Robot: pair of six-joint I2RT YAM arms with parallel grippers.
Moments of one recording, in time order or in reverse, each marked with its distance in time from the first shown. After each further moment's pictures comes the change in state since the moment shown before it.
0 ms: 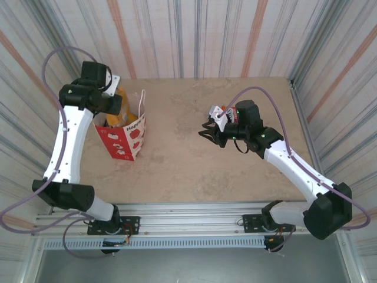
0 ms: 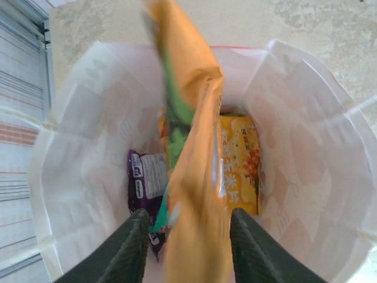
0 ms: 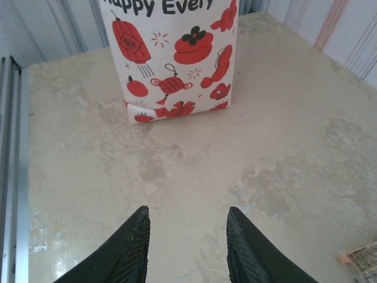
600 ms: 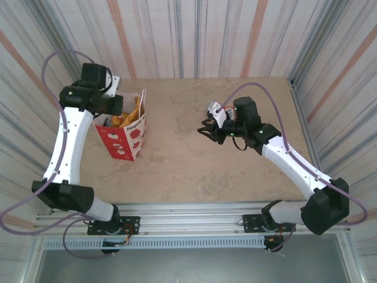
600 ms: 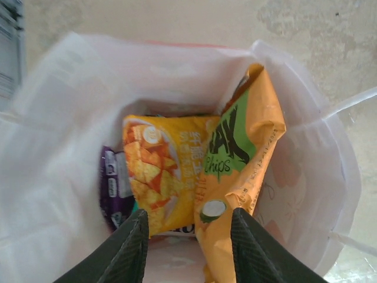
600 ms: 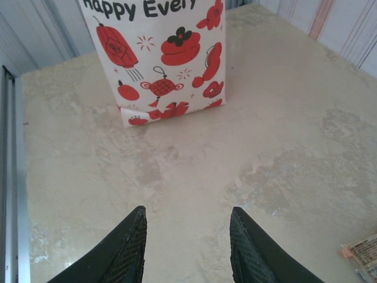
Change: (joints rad) left arm 0.003 -0.027 -0.073 0.031 0.074 -0.067; right arm 0.000 0.047 0.051 -0.022 0.018 0.047
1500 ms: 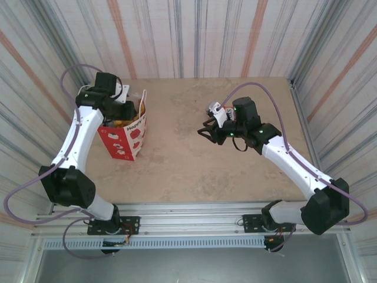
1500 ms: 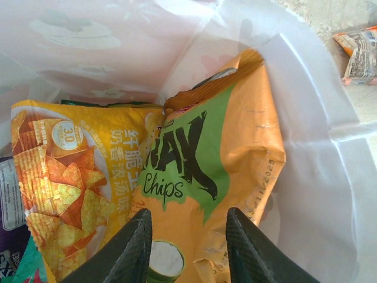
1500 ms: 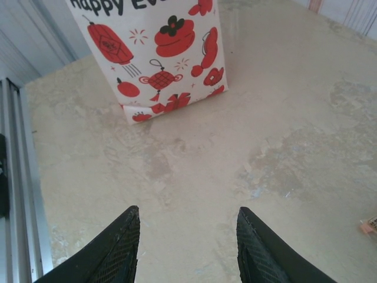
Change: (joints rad) left arm 0.000 0.044 -0.201 0.187 0.196 -0.111; right arm 0.004 0.000 0.014 -0.045 0.021 0.104
